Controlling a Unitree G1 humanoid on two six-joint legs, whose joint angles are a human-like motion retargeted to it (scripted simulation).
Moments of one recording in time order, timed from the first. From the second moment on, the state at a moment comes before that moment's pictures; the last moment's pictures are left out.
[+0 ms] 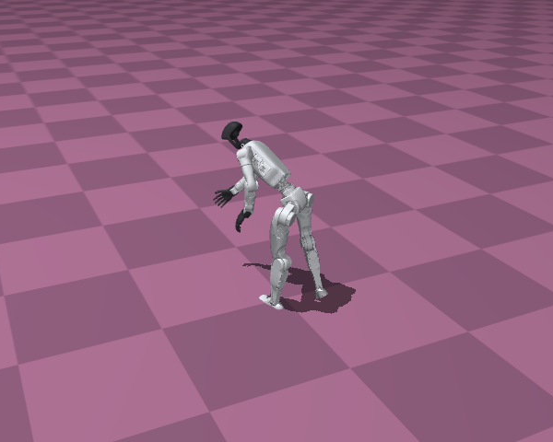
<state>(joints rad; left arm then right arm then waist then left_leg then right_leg) -0.52 0.20 -0.77 0.59 0.38 -0.07 0.47 -1.22 -0.77 0.33 1.09 0.51 -0.07 -0.14 0.36 0.27 0.31 -0.69 0.02 -0.33 -0.08 0.08 -0.26 -0.51 -0.21 -0.80 0.52 0.19 -0.26</state>
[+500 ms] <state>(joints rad) -0.38 0.27 -0.71 0.42 0.42 -0.05 0.38 -1.33 -0.98 0.30 1.42 0.46 -0.03 -0.02 0.48 0.45 0.33 -0.71 0.05 -0.37 -0.08 0.12 -0.26 -0.46 -0.10 -0.92 0.40 0.23 -0.26</state>
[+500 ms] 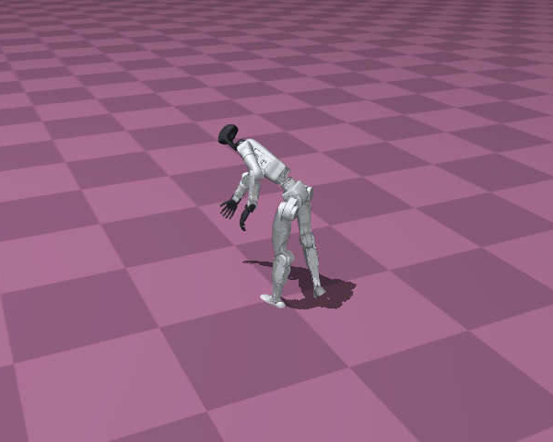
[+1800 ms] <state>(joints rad) -0.32 0.56 -0.07 0.70 0.33 -0.09 0.74 -0.32 -0.49 0.50 0.00 -0.40 -0.26 -0.76 0.00 -0.12 0.32 -0.44 0.16 0.09 0.36 -0.22 -0.05 -0.26 -0.05 0.16 0.65 -0.54 0.08</state>
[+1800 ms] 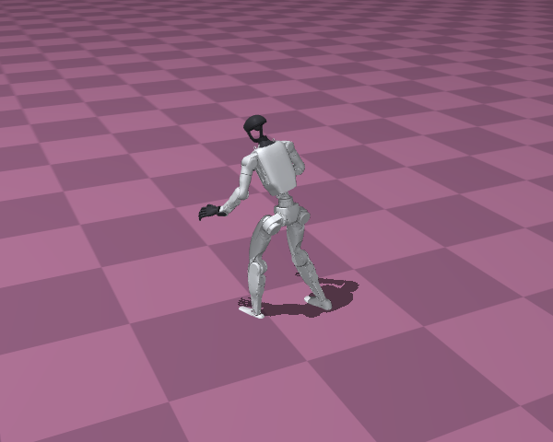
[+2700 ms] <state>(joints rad) -0.56 0.35 -0.64 0.35 0.35 -0.11 0.37 -0.39 -0.61 0.57 0.02 -0.32 -0.15 -0.44 -0.12 0.20 0.09 -0.22 0.10 0.01 0.41 -0.42 -0.06 -0.14 0.04 -0.04 0.14 -0.21 0.09</state>
